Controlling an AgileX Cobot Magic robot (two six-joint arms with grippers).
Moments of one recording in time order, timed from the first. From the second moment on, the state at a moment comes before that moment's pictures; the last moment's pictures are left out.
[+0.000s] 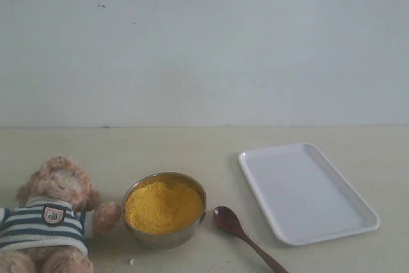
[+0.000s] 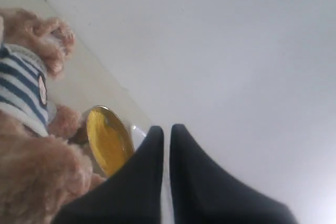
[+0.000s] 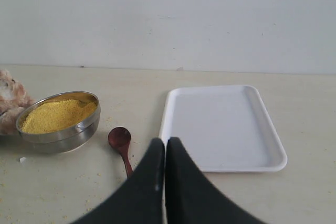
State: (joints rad) left arm -0.16 0.00 0.00 -1.00 0.18 -0.09; right arm 0.38 0.00 0.00 0.02 0.18 0.11
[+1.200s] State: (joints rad) left arm -0.16 0.22 -0.21 -0.99 0.35 0.10; right arm 0.38 0.00 0.00 0.02 0.18 0.11
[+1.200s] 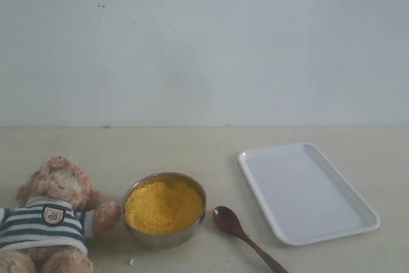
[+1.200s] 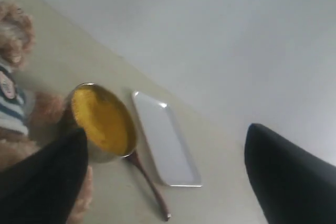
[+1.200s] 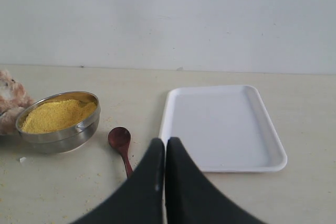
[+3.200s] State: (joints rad) left arm 0.24 1.42 -0.47 -1.39 0.51 1.12; right arm 0.38 0.00 0.00 0.02 0.18 0.11
